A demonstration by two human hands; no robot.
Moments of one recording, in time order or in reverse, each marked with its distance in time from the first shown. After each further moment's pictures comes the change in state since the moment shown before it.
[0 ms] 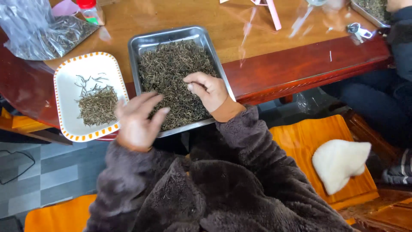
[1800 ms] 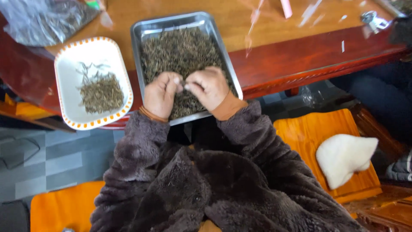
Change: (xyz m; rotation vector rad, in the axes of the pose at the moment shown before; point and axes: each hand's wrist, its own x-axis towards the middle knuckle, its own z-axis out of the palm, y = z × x) left_hand 0.036 0.021 0.041 -0.480 -0.150 -0.294; right_hand -0.008 0.052 0.014 -0.365 -0.085 -0.282
